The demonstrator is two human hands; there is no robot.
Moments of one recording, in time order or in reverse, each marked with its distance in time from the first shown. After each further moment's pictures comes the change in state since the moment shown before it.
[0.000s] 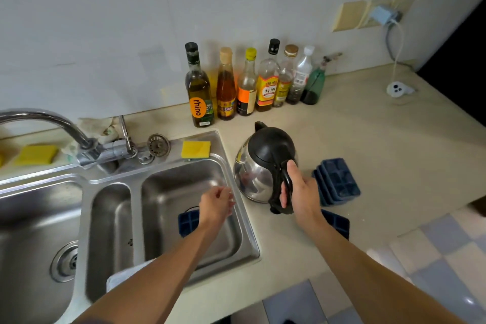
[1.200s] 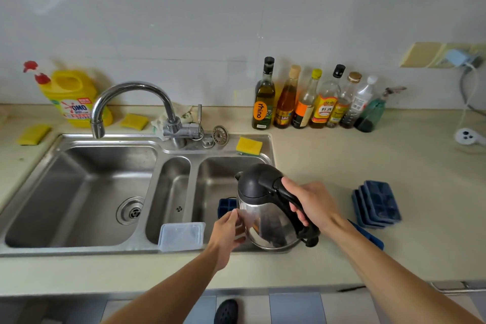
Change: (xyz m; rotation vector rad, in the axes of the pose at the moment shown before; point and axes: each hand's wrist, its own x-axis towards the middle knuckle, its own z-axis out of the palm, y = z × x) left_hand -0.106 -0.058 -0.065 -0.423 0.031 -0.234; right_hand -0.071 -0.043 0.023 -0.524 -0.497 -0.105
